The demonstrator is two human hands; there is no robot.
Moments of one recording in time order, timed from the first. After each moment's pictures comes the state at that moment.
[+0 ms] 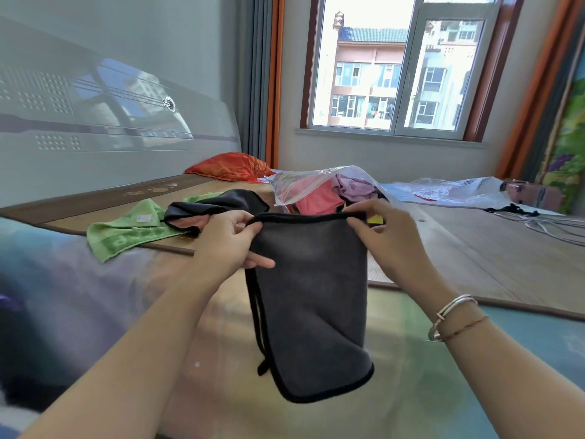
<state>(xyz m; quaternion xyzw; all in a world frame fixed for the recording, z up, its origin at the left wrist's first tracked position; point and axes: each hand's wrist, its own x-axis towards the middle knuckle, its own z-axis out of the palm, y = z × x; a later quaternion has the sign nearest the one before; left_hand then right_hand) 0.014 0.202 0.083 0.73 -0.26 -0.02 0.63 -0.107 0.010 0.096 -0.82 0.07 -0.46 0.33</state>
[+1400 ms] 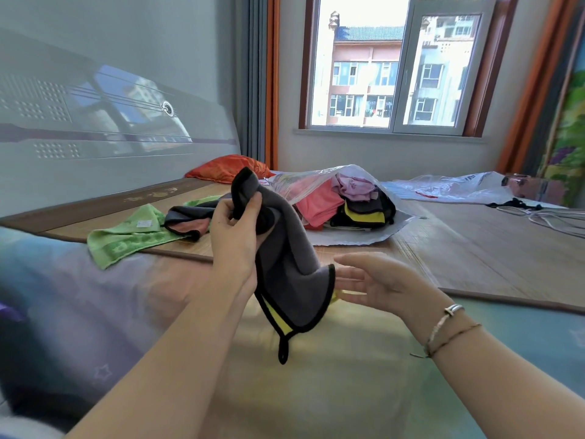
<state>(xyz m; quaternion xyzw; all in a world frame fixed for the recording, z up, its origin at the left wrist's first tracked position) 0.007 0.169 0.086 0.41 -0.18 0.01 0.89 -0.101 0.018 0.071 -0.66 0.24 -0.10 0.71</state>
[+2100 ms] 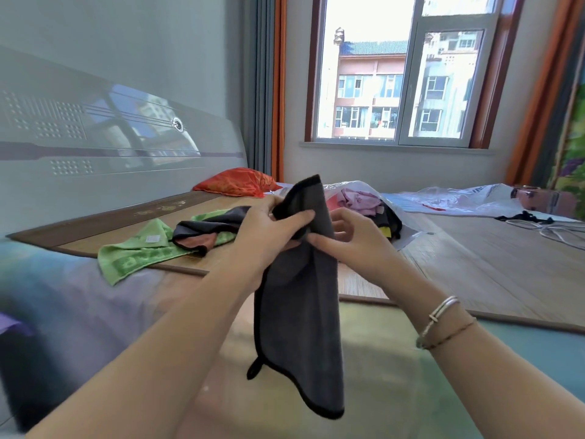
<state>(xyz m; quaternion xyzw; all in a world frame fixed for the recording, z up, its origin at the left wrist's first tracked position) -0.004 0.170 0.125 0.61 -0.30 -0.05 0.73 -0.081 0.037 0.115 -0.84 0.04 -0.31 0.44</state>
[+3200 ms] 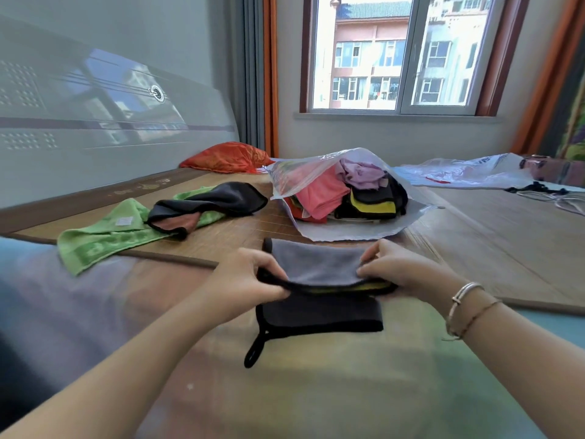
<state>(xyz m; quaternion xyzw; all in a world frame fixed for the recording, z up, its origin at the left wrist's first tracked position) 0.048 0.169 0.040 0.81 -0.39 -0.05 0.44 -0.054 -0.051 0.054 -0.83 0.32 -0.08 0.45</state>
